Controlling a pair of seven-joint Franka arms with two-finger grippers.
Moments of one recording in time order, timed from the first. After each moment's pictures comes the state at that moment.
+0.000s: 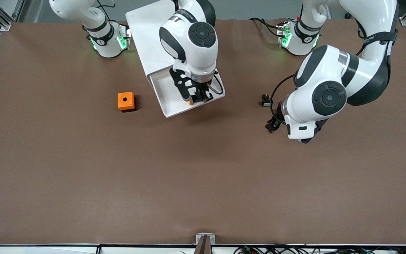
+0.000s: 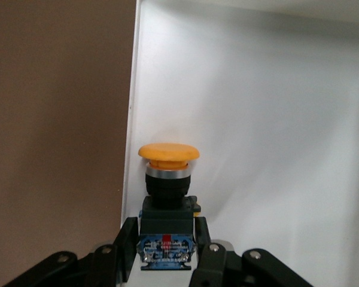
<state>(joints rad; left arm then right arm) -0.24 0.40 -0.20 -1.44 -0.05 1.54 -1.29 0.92 0.47 -0.08 -1.45 0.05 1.86 1.94</state>
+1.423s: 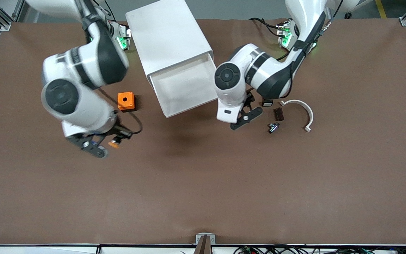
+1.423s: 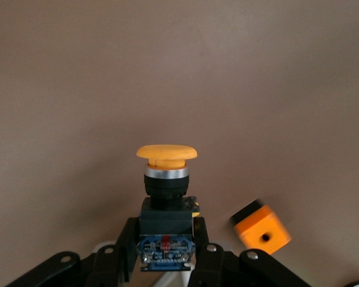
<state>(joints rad) -0.56 0.50 -0.21 -1.53 0.16 1.83 -1.27 0.38 0.46 -0.11 -1.32 0.05 1.62 0.70</state>
